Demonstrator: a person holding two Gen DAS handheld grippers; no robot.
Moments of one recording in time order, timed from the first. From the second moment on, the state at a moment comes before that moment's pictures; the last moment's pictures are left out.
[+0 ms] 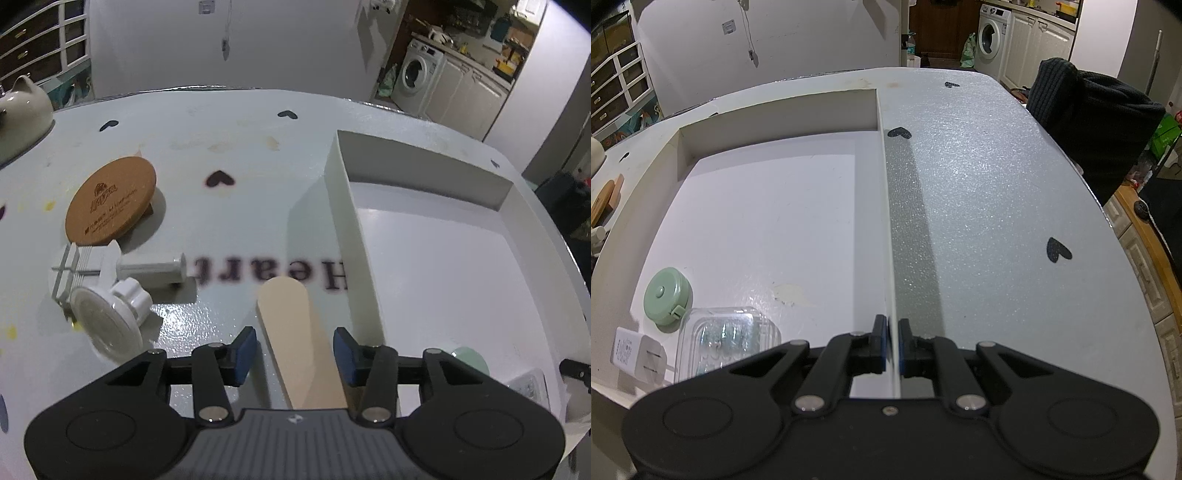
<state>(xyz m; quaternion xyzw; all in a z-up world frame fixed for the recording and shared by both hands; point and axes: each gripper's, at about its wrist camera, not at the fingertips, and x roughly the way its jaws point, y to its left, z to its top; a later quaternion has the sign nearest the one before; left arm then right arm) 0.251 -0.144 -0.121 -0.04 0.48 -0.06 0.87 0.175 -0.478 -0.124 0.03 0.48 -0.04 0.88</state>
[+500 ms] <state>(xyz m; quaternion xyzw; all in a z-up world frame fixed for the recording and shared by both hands) 0.210 -0.121 -0.120 0.06 0.50 -0.10 0.86 0.176 -0.478 -0.125 0.03 0.48 -0.04 0.88</state>
